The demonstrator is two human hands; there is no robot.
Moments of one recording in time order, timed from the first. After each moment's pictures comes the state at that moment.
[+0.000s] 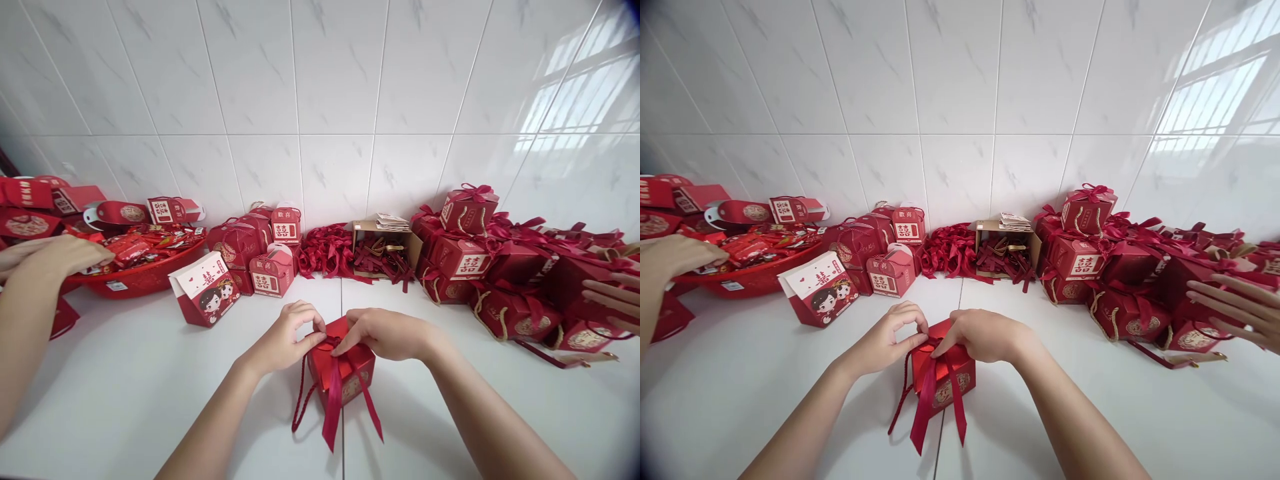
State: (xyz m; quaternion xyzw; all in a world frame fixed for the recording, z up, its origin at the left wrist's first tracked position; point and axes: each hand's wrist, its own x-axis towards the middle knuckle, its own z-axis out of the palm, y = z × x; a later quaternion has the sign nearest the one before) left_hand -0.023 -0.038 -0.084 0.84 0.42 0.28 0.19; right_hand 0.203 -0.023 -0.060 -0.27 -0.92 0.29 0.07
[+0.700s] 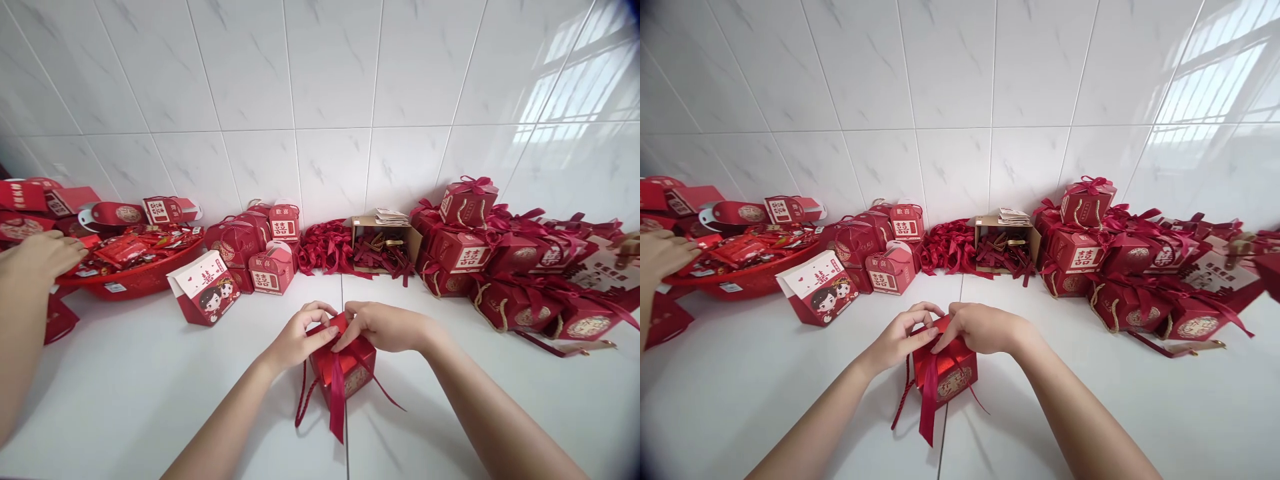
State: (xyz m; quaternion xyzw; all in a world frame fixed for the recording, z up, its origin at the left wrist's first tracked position) left_hand -0.007 -0.035 -0.101 0.76 0.42 0.34 0.38; right_hand 0.202 -0.019 -0.065 -0.29 -0.92 0.26 0.06
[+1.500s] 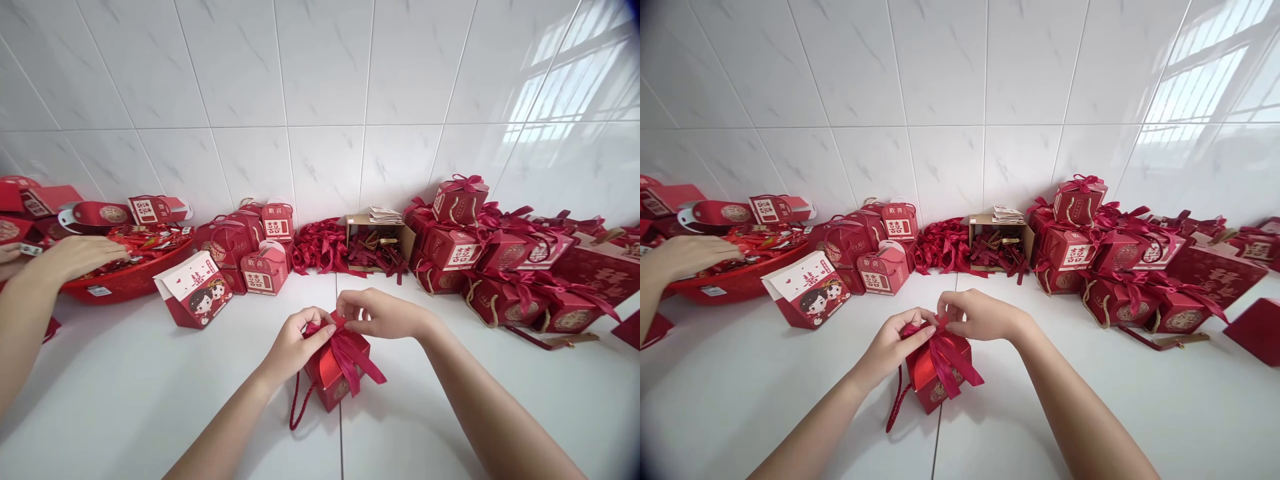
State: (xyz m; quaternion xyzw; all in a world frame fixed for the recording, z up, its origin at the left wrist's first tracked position) left_hand 0.009 -0.046 -0.101 0.69 0.43 0.40 0.42; right_hand 0.210 -0.018 -0.055 -0.31 -0.88 0.31 0.18
